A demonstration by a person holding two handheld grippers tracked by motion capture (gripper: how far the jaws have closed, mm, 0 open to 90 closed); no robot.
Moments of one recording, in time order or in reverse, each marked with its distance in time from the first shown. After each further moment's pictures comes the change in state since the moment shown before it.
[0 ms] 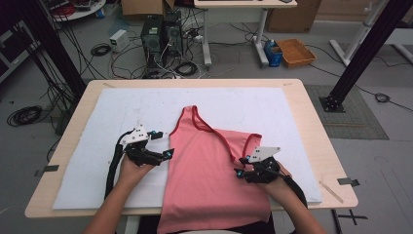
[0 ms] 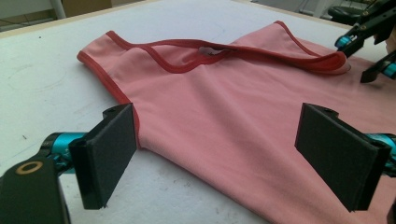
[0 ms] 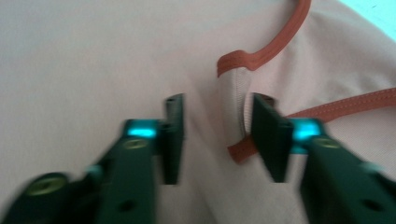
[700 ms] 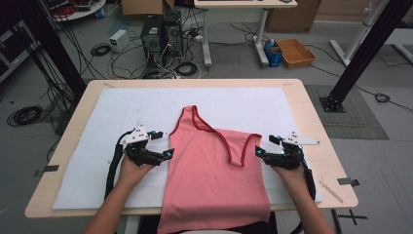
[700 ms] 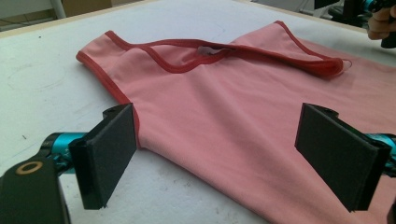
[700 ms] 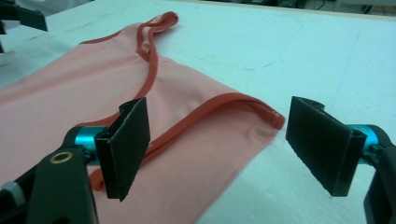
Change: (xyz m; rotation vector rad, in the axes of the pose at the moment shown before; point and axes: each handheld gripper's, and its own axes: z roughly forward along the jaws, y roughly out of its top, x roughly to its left) left arm 0.001 0.000 0.000 -0.004 -0.001 -0.006; right arm -0.058 -0.030 -0.036 -0.313 -0.209 0.344
